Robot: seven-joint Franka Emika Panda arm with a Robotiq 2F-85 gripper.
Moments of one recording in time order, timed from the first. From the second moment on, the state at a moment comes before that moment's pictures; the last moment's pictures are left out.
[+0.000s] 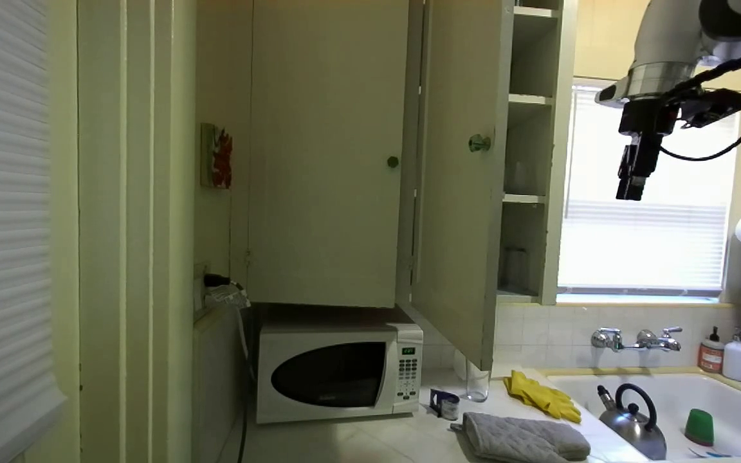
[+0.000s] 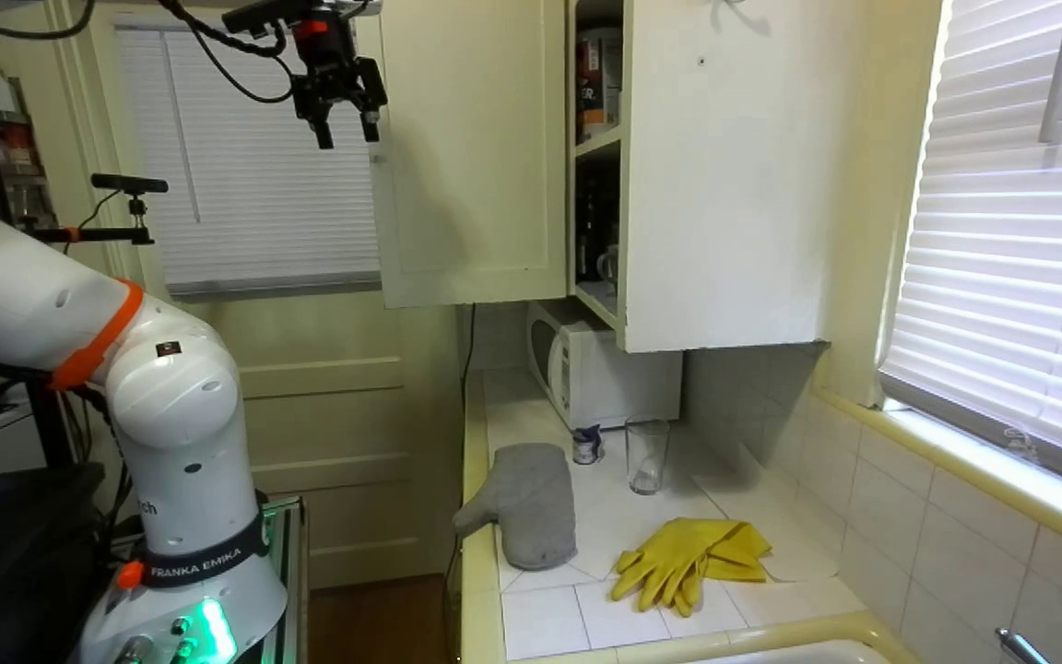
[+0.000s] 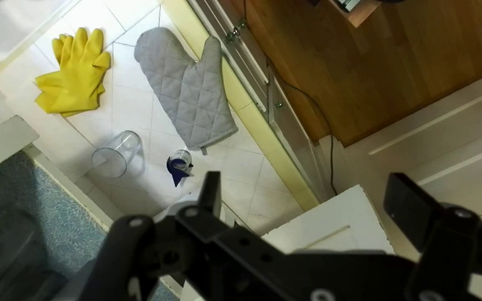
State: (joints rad) arm 0.23 -0.84 0.19 -1.94 0.12 1.27 -0.28
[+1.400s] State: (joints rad) arm 0.36 -0.42 0.54 -1.08 0.04 1.40 -0.67
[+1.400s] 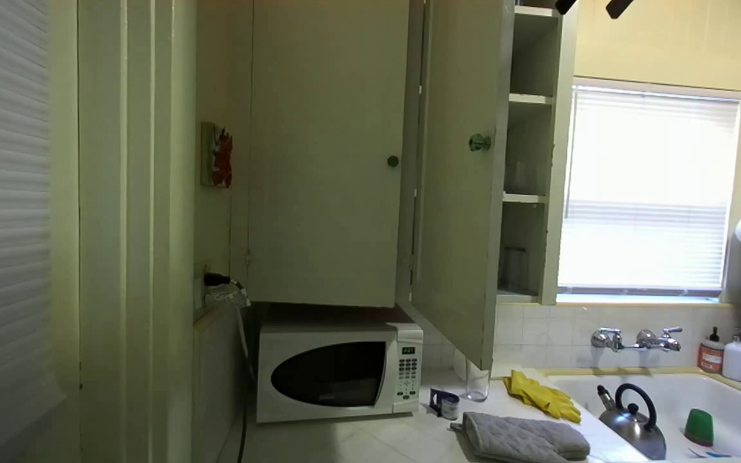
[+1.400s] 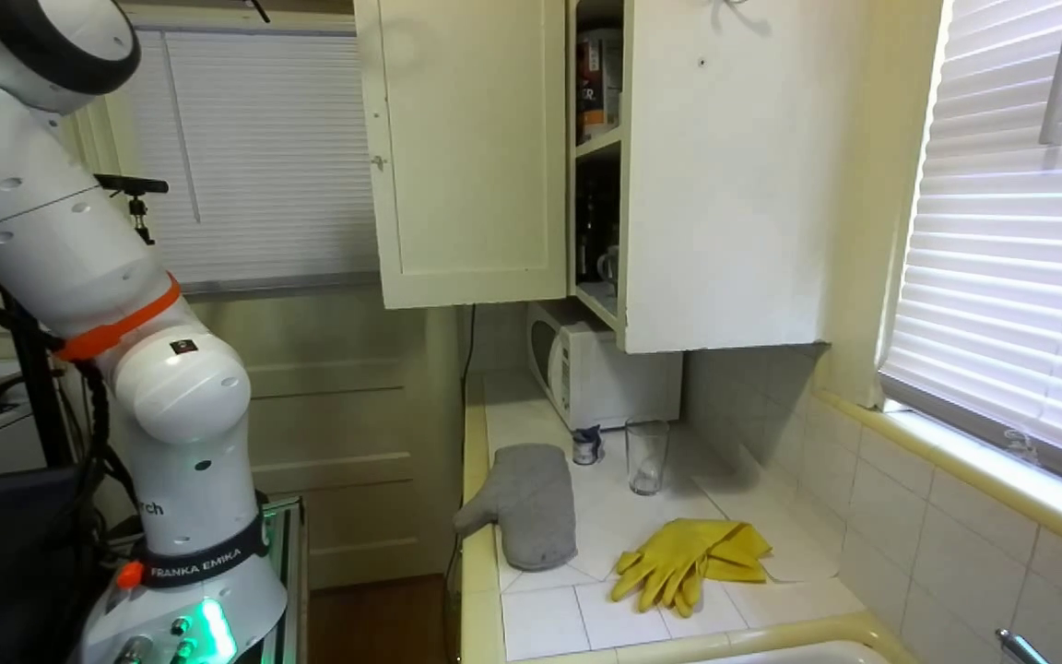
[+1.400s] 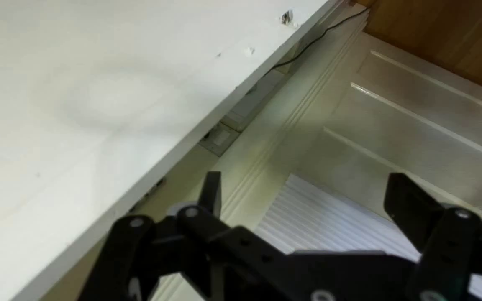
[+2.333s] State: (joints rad) arm 0.35 -0.25 0.75 -0.99 -0.21 1.67 -1.11
